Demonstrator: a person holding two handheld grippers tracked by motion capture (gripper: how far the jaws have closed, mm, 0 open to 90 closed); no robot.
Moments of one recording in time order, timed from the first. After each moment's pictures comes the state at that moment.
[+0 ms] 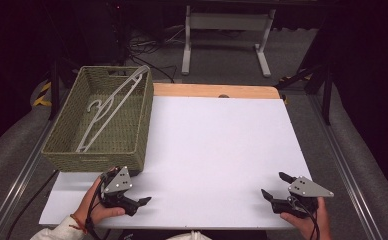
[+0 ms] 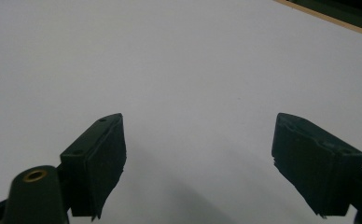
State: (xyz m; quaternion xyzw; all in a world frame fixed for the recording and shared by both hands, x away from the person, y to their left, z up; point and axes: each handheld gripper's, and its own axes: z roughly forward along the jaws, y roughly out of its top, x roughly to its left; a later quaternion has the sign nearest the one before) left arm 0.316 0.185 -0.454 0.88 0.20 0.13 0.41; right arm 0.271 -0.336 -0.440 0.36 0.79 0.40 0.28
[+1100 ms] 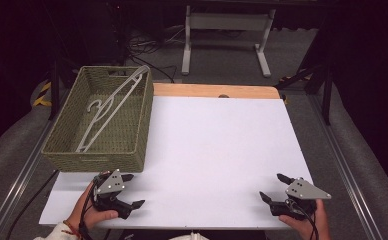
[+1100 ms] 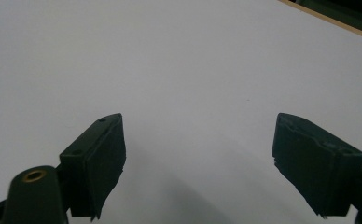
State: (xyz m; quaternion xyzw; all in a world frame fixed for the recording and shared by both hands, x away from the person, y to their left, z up) left arm 0.311 0.200 -0.463 0.88 0.22 0.10 0.41; right arm 0.267 -0.331 -0.440 0.34 0.80 0.40 0.28
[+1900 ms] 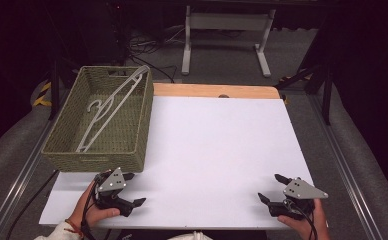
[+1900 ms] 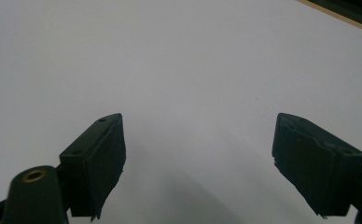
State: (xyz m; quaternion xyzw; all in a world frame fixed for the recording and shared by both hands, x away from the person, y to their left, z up) left arm 0.317 0.198 -0.464 0.88 0.23 0.10 0.41; right arm 0.269 -0.328 -0.442 0.33 0.81 0.39 0.27
